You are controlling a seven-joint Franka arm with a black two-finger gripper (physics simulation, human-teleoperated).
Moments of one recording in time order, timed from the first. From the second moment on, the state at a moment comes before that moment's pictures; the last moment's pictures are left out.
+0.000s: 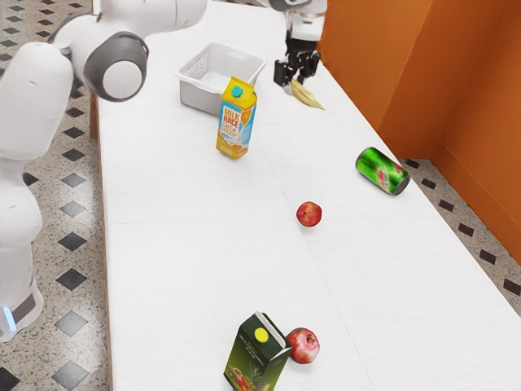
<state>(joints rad) 0.45 0.40 -0.11 -1.04 -0.01 1.54 1.41</state>
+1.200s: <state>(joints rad) 1.12 0.47 -0.19 -1.03 -0.05 1.72 1.46</state>
